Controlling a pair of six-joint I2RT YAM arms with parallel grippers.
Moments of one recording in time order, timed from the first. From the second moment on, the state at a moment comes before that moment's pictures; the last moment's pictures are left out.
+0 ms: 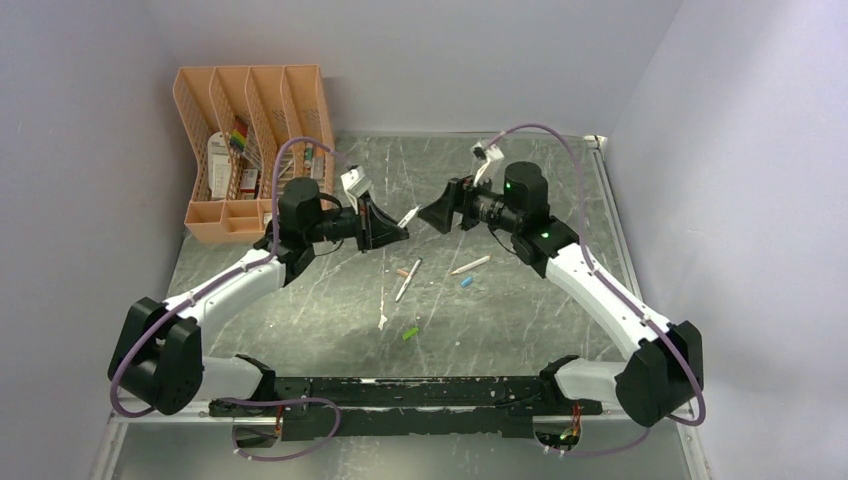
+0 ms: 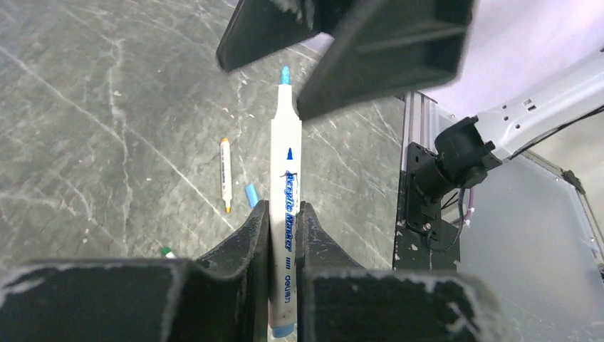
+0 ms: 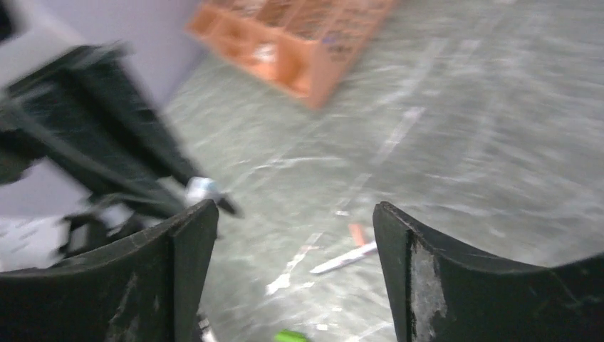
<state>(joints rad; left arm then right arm) -0.49 1.31 0.82 0.37 0.87 -0.27 0.49 1.26 1.02 -0.02 -0.53 0.35</state>
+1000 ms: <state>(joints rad) -0.46 1.24 0.64 0.69 0.58 -0.40 0.71 0.98 0.64 -0.11 0.22 0.74</state>
